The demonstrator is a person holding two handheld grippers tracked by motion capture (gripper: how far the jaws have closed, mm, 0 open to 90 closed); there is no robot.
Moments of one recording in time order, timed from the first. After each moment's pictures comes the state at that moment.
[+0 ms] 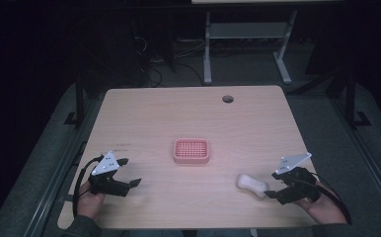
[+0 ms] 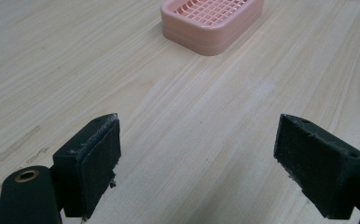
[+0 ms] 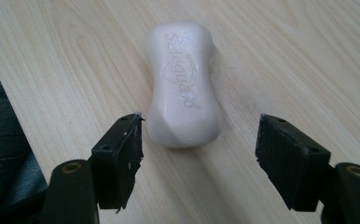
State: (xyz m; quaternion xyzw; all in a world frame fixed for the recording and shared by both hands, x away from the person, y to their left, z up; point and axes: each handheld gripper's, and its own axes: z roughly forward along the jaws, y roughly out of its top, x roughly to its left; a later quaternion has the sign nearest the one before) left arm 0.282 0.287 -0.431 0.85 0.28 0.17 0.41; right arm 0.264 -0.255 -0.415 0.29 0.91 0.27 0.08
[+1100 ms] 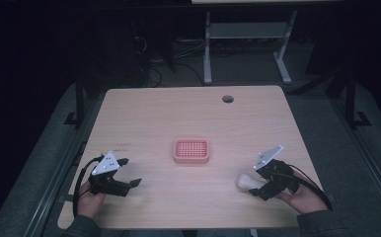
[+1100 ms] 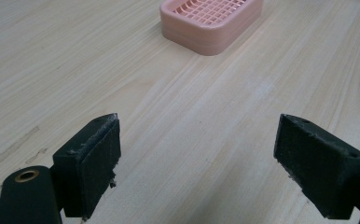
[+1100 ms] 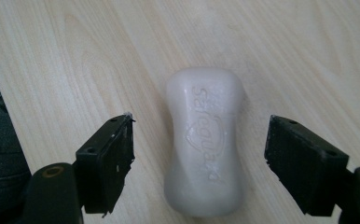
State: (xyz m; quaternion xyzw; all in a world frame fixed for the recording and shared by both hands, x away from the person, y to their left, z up) left arm 0.283 0.287 -0.431 0.85 0.28 0.17 0.41; right arm 0.287 -0.207 -0.416 0.25 0.94 0.24 0.06
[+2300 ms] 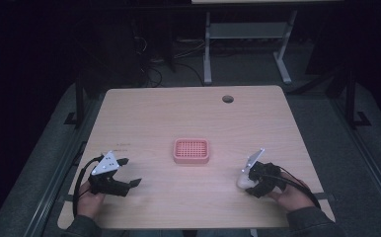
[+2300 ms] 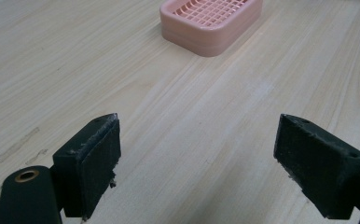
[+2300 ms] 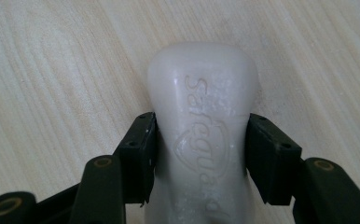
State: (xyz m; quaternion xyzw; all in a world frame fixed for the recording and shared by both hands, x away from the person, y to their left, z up) left arm 0.283 0.287 -0.431 0.85 0.28 0.17 0.41; right arm 0.300 -0.186 -0.442 0.24 0.96 0.15 0.06
